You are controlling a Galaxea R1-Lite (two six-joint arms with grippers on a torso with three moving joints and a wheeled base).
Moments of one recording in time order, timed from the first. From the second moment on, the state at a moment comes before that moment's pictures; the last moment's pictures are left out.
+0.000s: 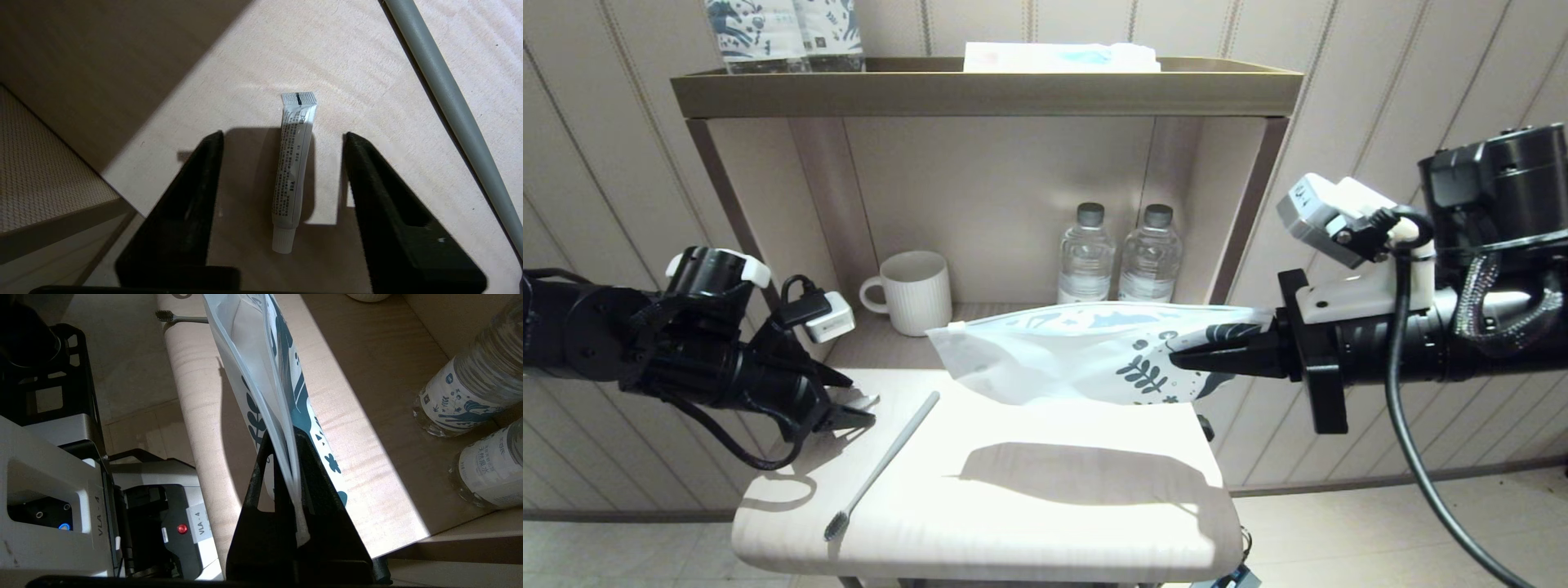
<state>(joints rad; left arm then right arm) -0.11 1.80 -1.06 0.18 -0.44 0.68 0.40 1.47 -1.13 0.10 0.69 -0.44</state>
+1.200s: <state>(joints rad) -0.14 1.63 -1.39 0.30 -0.57 0.56 0.43 1.49 -1.08 0.05 0.69 -0.44</state>
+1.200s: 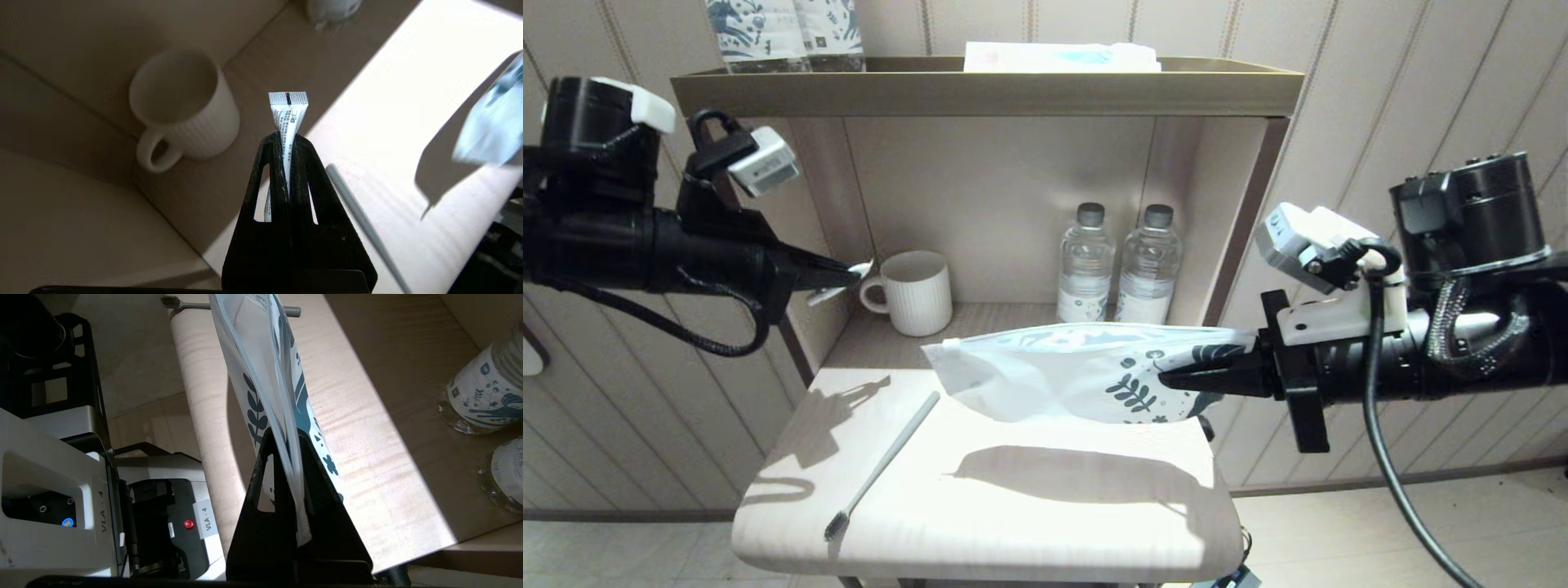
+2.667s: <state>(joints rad) -0.69 1.79 -1.68 0.50 -0.68 0.47 0.45 1.54 -1.04 0.02 0.69 -0.44</state>
